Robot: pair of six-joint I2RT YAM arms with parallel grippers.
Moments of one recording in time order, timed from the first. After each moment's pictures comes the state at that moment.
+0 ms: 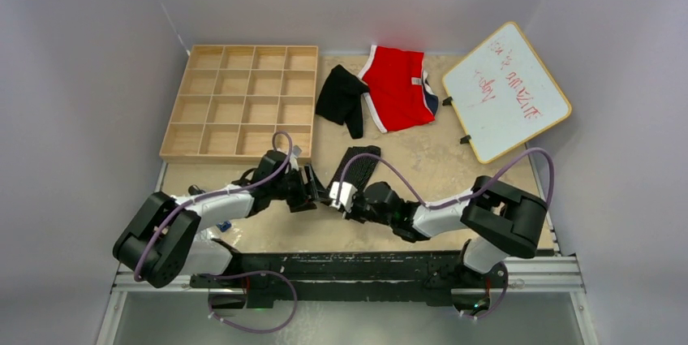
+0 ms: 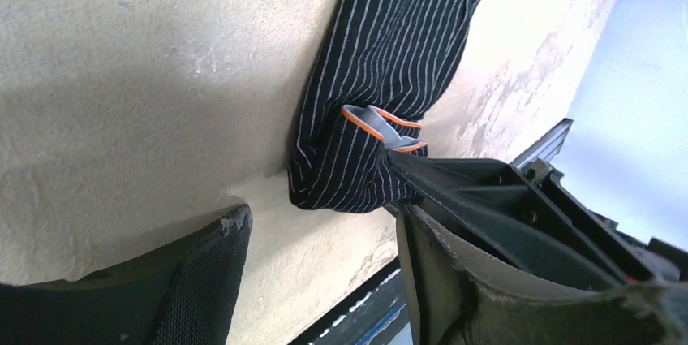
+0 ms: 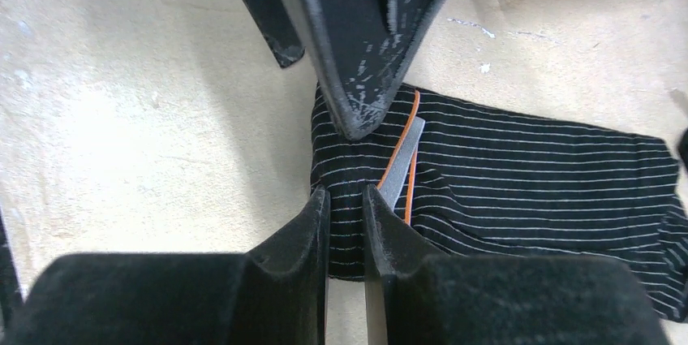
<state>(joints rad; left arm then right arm) -0.53 1.32 0.42 0.07 0.41 -0.91 1.09 1.58 0.44 0.63 -0.01 -0.31</state>
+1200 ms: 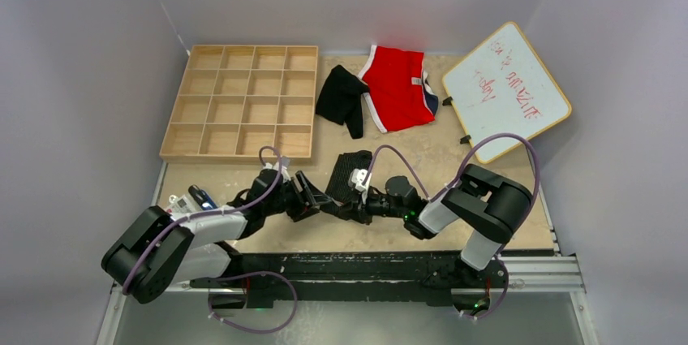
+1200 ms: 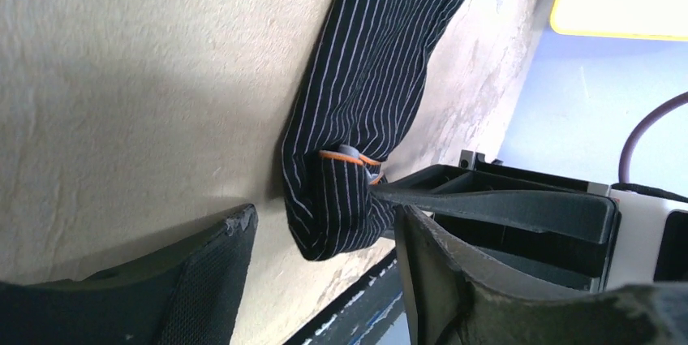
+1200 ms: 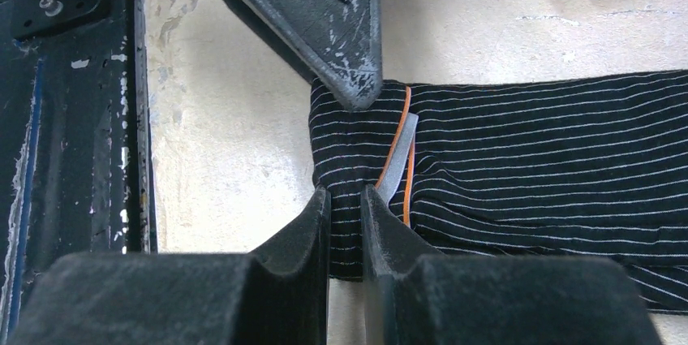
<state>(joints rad) -0.59 1.22 0.21 0.36 0.28 -1.15 0.89 1.70 0.31 1.06 -0.47 0.05</state>
